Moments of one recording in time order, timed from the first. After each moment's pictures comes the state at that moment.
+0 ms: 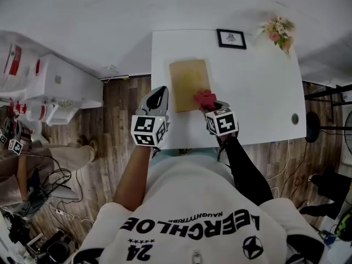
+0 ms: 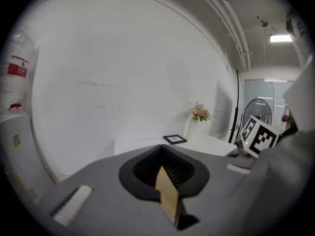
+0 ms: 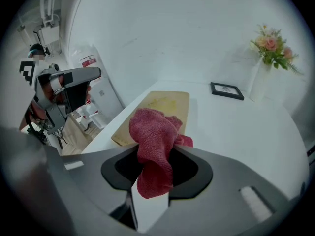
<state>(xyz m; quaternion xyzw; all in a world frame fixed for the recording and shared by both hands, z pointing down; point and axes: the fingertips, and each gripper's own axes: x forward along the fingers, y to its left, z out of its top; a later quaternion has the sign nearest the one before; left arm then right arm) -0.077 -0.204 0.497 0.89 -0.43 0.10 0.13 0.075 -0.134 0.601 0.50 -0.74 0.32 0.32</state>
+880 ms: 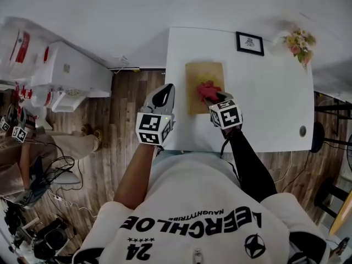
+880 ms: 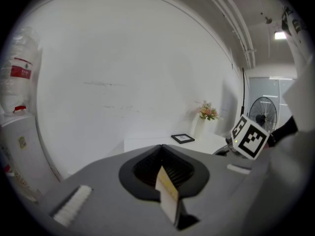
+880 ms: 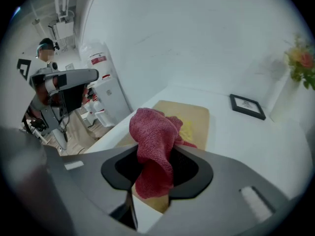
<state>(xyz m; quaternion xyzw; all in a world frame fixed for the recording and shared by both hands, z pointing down) -0.106 -0.224 0.499 0.88 -0.45 0.11 0.13 0.037 -0.192 0.603 0.46 -0.78 0.28 0.33</state>
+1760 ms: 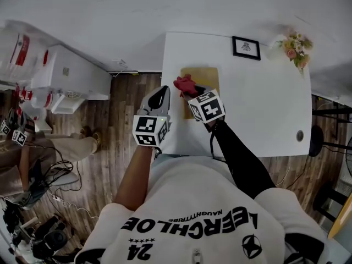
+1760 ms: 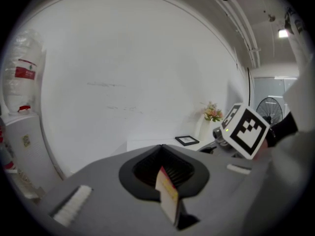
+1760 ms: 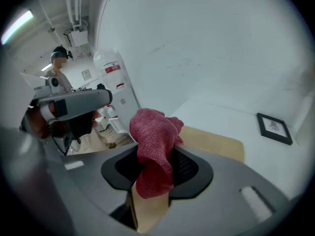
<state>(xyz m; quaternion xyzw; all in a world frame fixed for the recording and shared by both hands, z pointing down) -0.102 -0.237 0.498 0.86 -0.48 0.11 0.14 -0.028 -0.239 0.575 0.40 -0.83 0.26 0.29</state>
